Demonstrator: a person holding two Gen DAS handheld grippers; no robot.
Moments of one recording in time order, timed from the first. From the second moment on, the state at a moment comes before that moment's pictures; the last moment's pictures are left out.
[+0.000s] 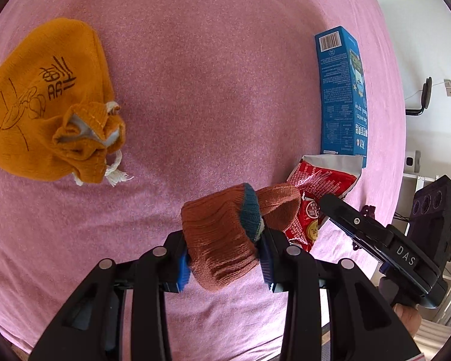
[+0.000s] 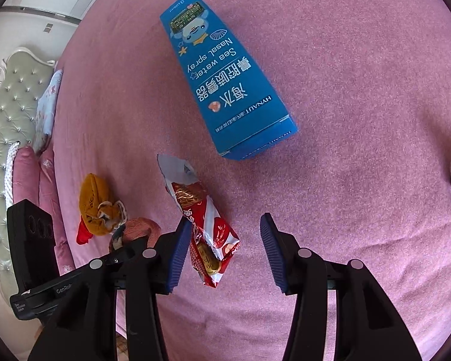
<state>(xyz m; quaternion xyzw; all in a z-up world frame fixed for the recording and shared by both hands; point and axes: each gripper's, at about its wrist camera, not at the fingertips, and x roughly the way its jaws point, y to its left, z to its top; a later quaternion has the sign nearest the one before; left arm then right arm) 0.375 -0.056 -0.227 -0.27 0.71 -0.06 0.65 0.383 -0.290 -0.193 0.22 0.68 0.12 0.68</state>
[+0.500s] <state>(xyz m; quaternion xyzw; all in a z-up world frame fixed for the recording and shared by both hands) 0.332 -0.071 -0.209 -0.24 0.71 -0.08 0.65 0.301 -0.298 -0.177 0.25 0.69 0.13 0.67</state>
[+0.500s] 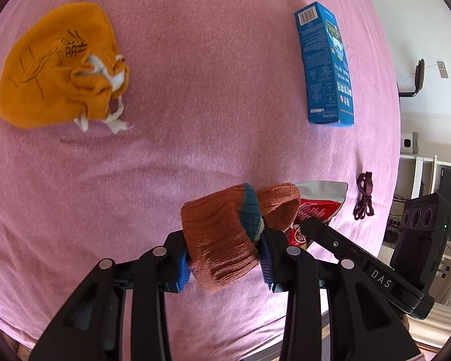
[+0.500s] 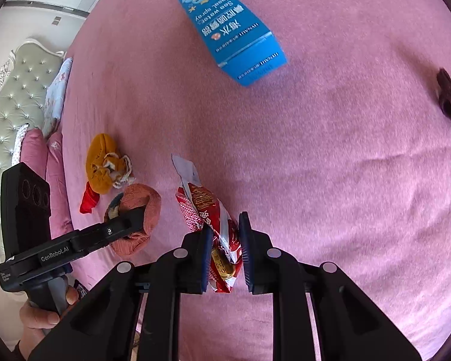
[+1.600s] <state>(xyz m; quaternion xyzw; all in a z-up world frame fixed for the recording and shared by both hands) 0.127 -0.180 -0.154 -0.11 0.74 -0.23 0.62 0.001 -0.392 -0.105 0.40 0.59 -0.03 0.70</state>
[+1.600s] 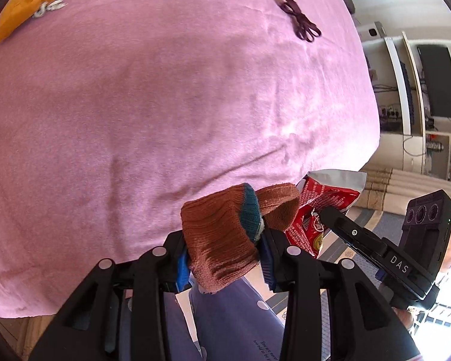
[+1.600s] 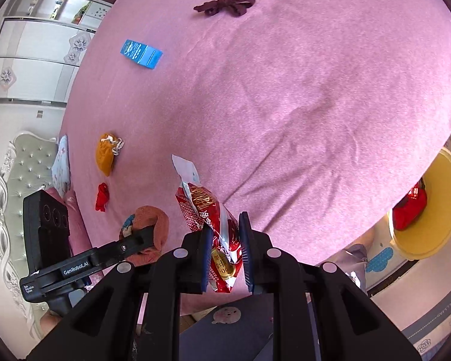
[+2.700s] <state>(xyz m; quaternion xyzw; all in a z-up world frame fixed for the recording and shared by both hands) -0.064 -0.525 -0.202 0.11 0.78 -0.36 0.50 -0.267 -0.653 -0.145 0.53 0.52 -0.21 0.64</state>
